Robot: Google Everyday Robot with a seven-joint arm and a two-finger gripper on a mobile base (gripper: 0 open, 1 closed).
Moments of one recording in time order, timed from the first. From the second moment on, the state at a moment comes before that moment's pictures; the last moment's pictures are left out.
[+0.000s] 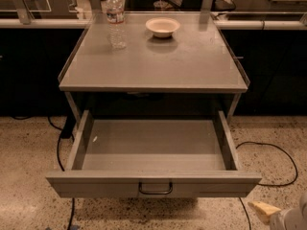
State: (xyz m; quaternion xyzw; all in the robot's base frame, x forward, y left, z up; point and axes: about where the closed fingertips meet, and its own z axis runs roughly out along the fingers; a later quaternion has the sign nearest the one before) arm 0.258 -0.289 0.624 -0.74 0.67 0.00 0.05
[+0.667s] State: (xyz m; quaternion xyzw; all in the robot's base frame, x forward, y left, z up) arm 0.283 -0.270 0.634 -0.74 0.67 0.02 0.06
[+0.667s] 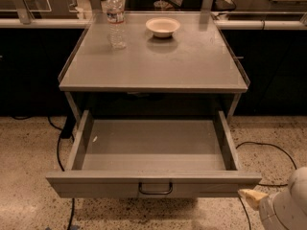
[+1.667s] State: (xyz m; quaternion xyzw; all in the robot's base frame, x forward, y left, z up) arm 0.332 -0.276 0.638 -0.72 0.69 0.08 0.06
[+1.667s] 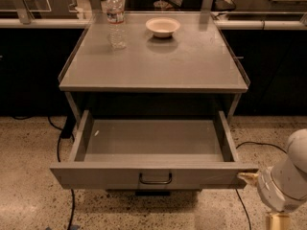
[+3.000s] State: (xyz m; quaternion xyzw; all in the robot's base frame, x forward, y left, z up) arm 0.379 -0.272 0.670 -0.68 0.72 0.03 0.14
